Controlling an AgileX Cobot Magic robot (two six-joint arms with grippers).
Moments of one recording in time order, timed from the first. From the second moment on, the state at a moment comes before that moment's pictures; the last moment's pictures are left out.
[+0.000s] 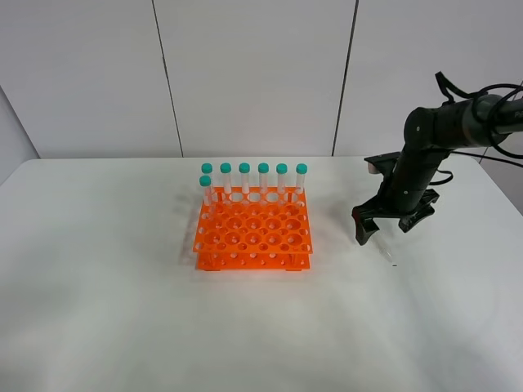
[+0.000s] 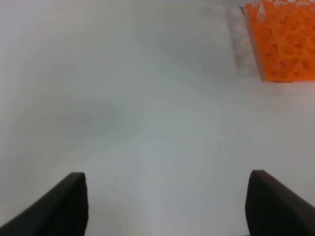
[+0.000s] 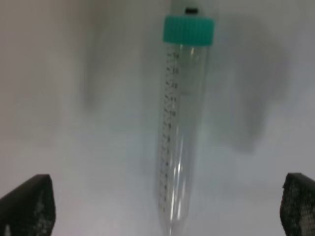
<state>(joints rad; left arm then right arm) -0.04 -0.01 -0.48 0.01 1.05 -0.03 0.14 2.13 -1.42 0.05 0.87 -0.25</state>
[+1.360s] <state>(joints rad) -0.04 -0.01 -0.48 0.01 1.05 -0.03 0.12 2.16 -1.42 0.05 0.82 -0.20</state>
